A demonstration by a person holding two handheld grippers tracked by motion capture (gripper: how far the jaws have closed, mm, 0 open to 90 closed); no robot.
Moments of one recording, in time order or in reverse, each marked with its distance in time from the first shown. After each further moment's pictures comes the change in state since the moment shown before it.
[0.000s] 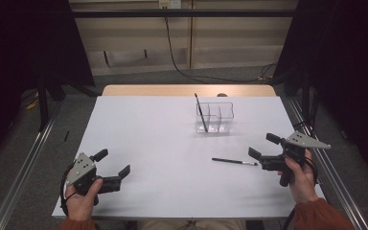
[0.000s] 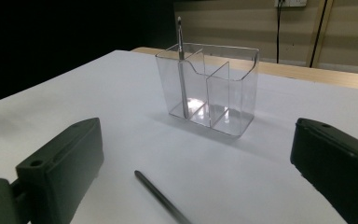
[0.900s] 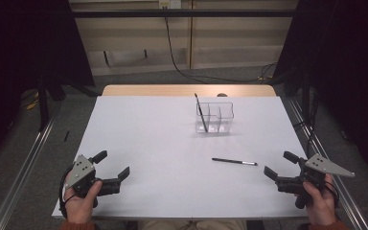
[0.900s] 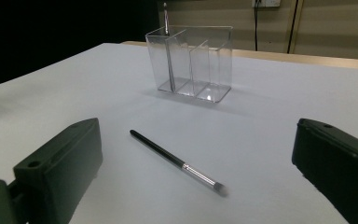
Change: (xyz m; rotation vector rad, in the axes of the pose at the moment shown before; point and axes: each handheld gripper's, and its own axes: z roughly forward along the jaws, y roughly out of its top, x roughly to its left) left arm -0.003 0.000 -0.006 -0.001 0.010 0.002; right arm 0.007 -0.034 -0.055 -0.013 -0.077 -0.002
